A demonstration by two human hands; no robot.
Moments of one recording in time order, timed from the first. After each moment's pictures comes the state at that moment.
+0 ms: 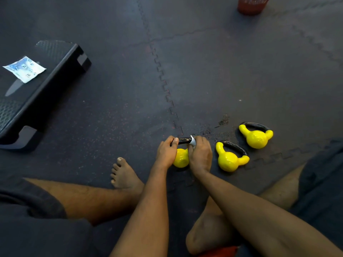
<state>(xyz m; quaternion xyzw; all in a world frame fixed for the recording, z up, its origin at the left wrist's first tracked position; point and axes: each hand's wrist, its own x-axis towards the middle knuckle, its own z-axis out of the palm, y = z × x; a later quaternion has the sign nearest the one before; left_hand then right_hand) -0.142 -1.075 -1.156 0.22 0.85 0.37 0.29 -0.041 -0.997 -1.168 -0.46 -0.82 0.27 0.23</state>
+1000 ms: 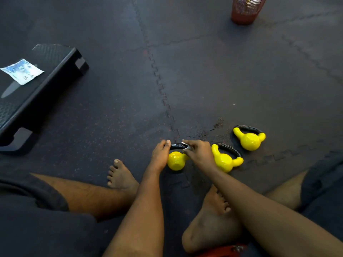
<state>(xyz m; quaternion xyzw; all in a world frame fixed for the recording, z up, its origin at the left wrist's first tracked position) -0.142 -1.088 -1.151 0.18 0.82 0.45 0.32 -0.021 -0.967 -1.140 -0.32 -0.84 0.41 0.14</state>
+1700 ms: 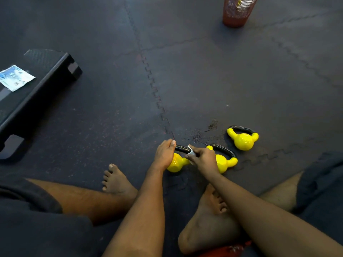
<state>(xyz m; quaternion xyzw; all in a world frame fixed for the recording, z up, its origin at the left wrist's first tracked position) -0.134 -1.056 -1.147 0.31 0.84 0.35 0.27 0.011 -0.960 -1.151 -0.40 -0.80 0.43 0.13</state>
